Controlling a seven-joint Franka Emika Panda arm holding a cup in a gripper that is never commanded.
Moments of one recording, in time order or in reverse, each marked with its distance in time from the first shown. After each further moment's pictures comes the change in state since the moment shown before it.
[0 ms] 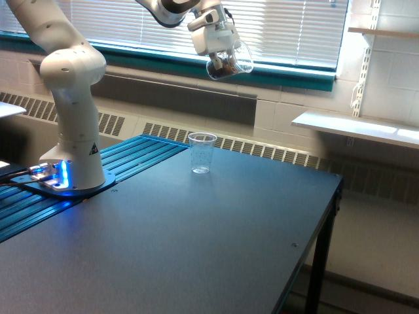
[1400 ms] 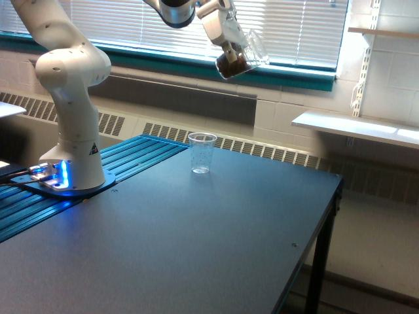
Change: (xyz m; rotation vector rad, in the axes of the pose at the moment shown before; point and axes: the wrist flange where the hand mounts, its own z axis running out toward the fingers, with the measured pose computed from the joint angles) arm 0.137 0.000 0.010 0.013 0.182 -0.278
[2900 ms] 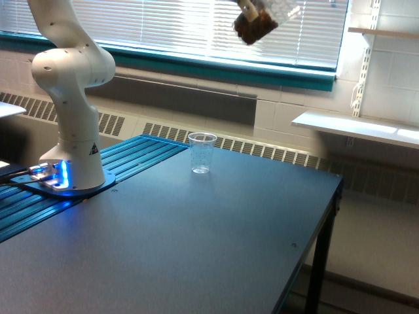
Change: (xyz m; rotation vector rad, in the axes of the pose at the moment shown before) arm 0.208 0.048 -0.015 0.067 0.125 0.108
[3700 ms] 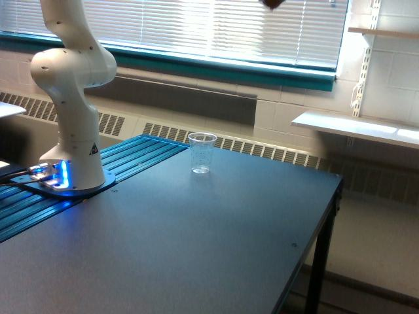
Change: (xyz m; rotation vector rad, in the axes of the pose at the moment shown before) arm 0.137 0.010 0.006 0.040 0.082 0.103
